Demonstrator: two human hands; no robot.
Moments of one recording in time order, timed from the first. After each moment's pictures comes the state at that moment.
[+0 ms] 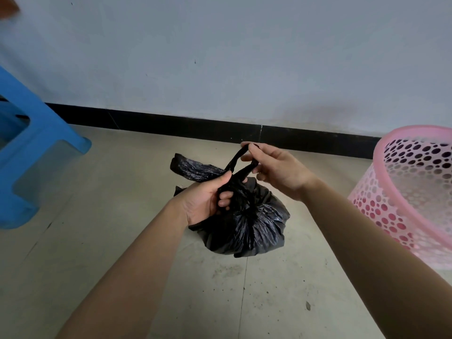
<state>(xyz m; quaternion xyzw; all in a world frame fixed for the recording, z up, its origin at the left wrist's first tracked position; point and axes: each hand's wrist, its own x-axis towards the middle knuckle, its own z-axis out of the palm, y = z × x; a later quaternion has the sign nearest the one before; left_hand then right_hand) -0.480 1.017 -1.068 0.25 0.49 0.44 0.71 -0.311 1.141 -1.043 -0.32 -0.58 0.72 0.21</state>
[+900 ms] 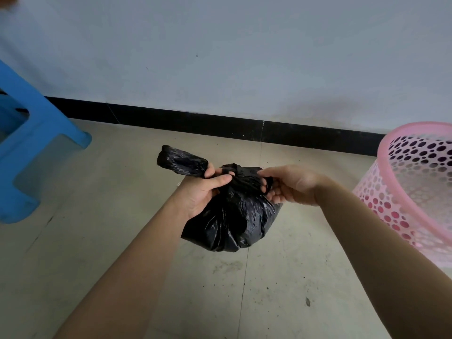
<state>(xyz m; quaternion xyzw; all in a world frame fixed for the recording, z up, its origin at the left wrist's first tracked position) -0.483 1.018 -1.080 0.21 0.48 0.61 0.59 -0.288 1.144 -1.045 -0.39 -0.54 0.75 -0.02</state>
